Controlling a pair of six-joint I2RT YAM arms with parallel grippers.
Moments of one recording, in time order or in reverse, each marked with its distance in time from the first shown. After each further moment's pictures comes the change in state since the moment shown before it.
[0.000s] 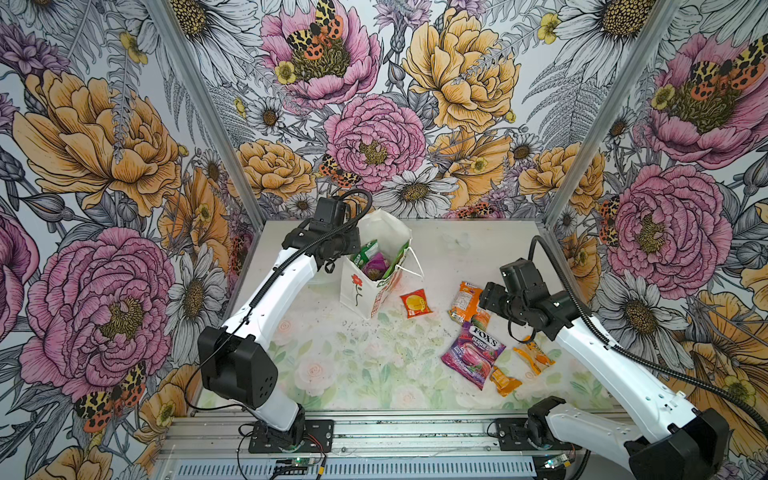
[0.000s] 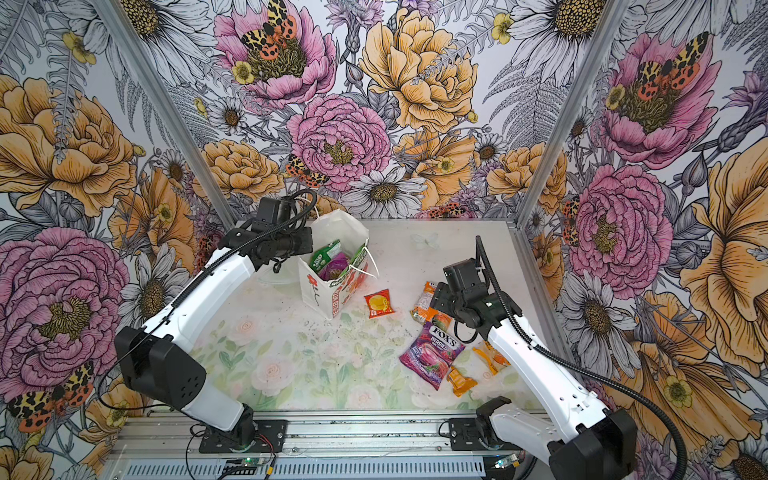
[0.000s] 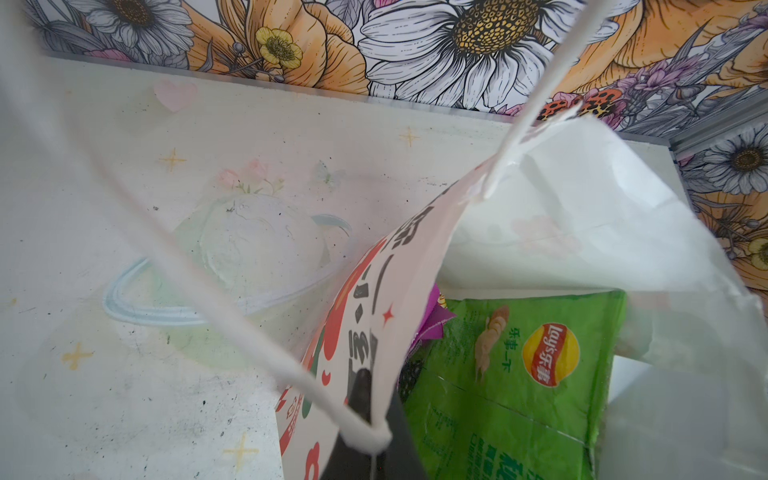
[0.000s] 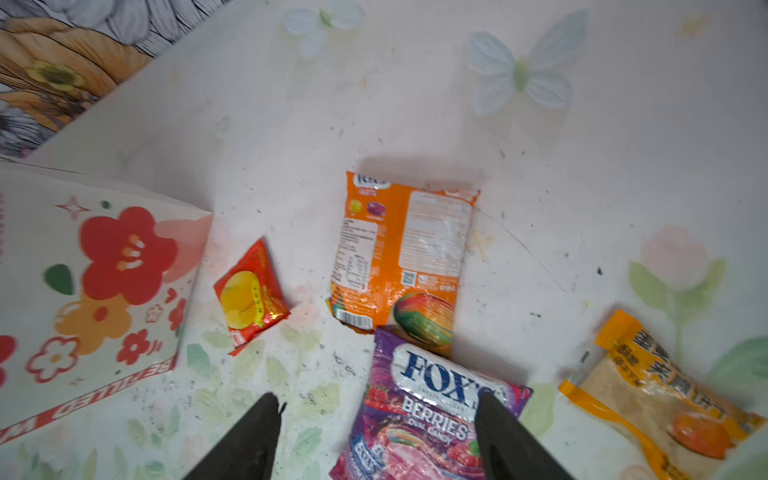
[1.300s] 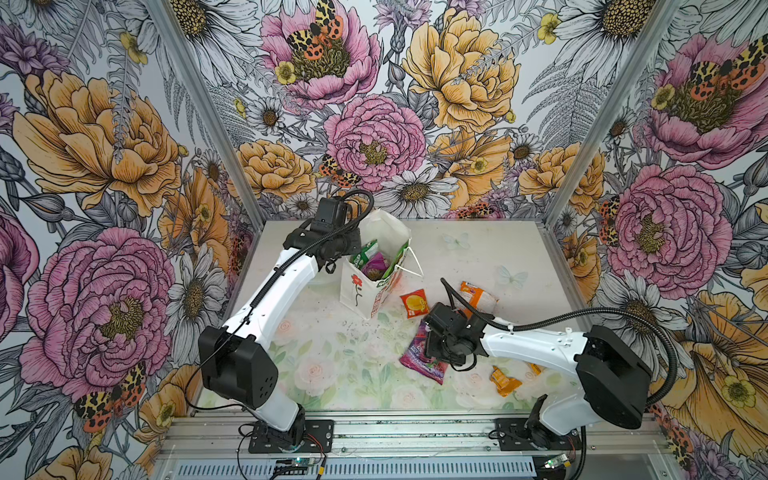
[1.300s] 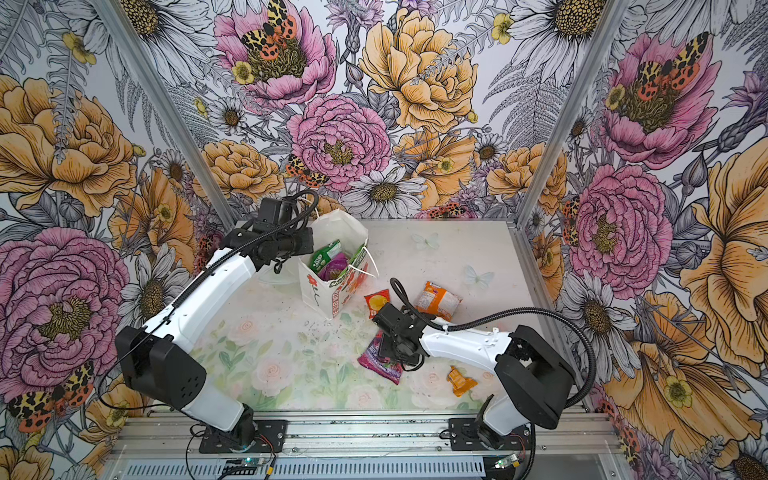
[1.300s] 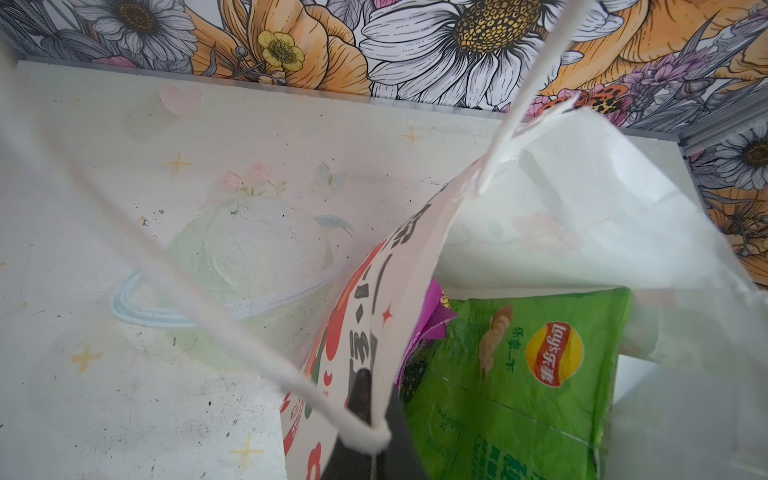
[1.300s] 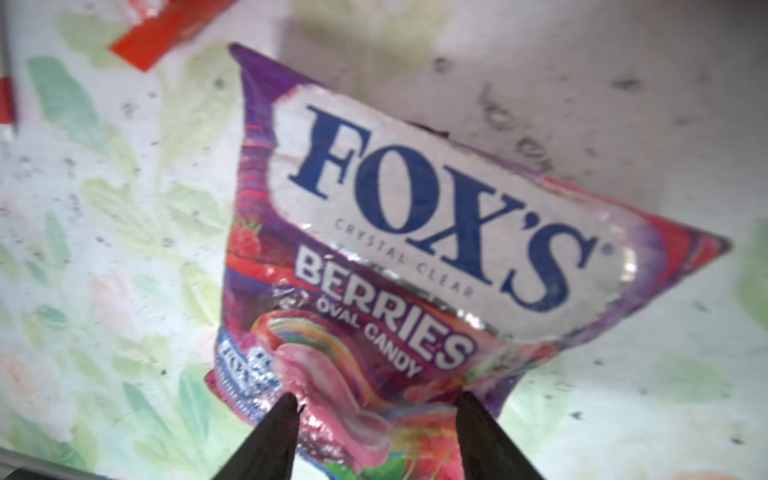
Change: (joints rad) left arm -0.008 0.002 0.000 -0.001 -0.022 0.016; right arm 0.480 0.423 -0.066 0.249 -0.174 0.280
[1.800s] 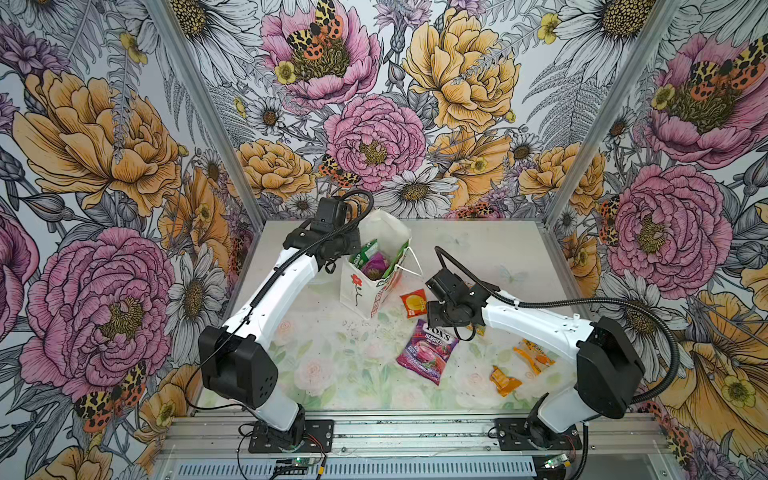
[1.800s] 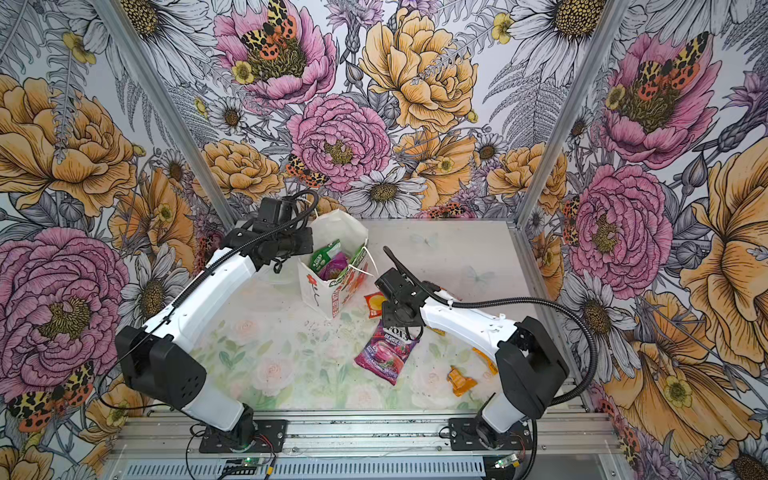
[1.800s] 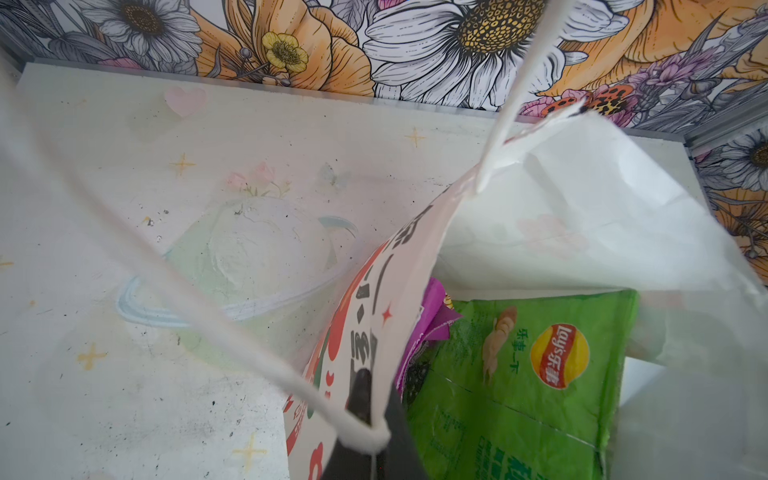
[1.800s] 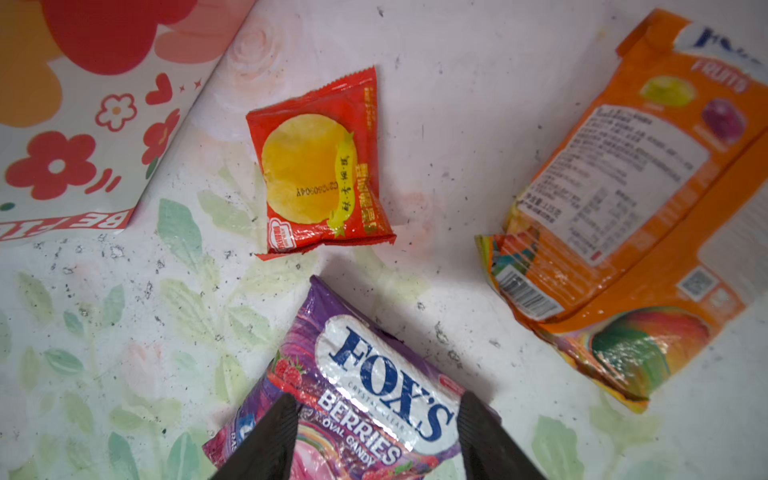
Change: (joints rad) left arm 0.001 0.000 0.000 -0.002 -0.005 0.000; right arm -0.140 0.082 0.256 -0.123 0.151 -0.432
